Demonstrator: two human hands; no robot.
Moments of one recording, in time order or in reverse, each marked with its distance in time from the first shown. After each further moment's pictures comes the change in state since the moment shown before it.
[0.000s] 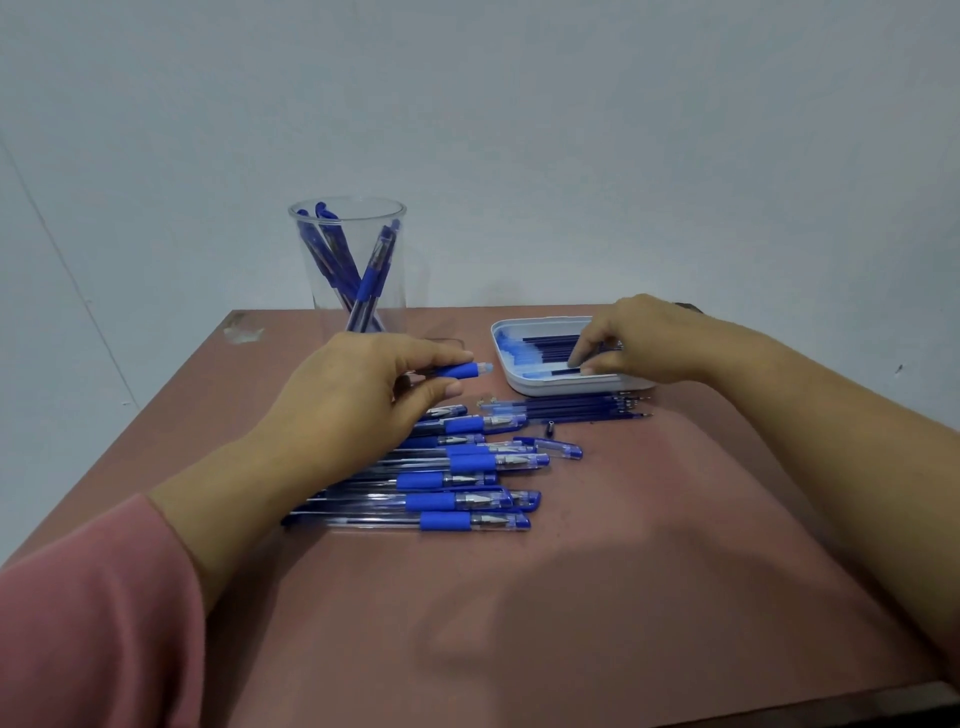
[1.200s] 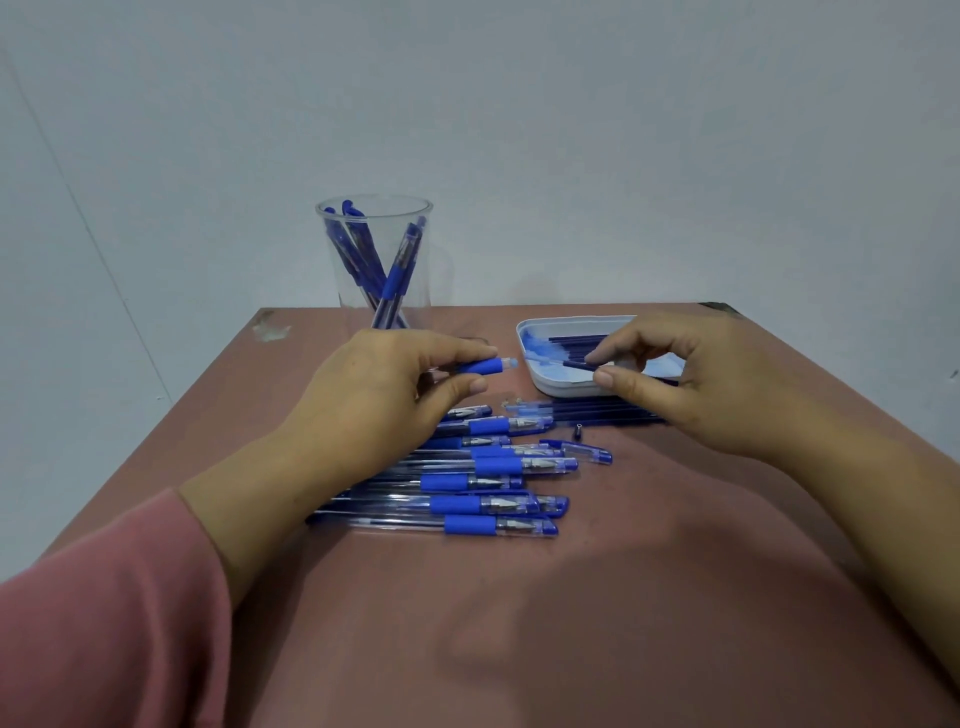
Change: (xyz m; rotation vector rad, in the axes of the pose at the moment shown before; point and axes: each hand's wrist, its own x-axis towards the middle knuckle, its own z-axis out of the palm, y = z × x) left_hand 0.000 0.000 0.001 -0.038 0.021 -0.060; right_hand -0.066 -0.052 0.006 0.463 0.399 -0.193
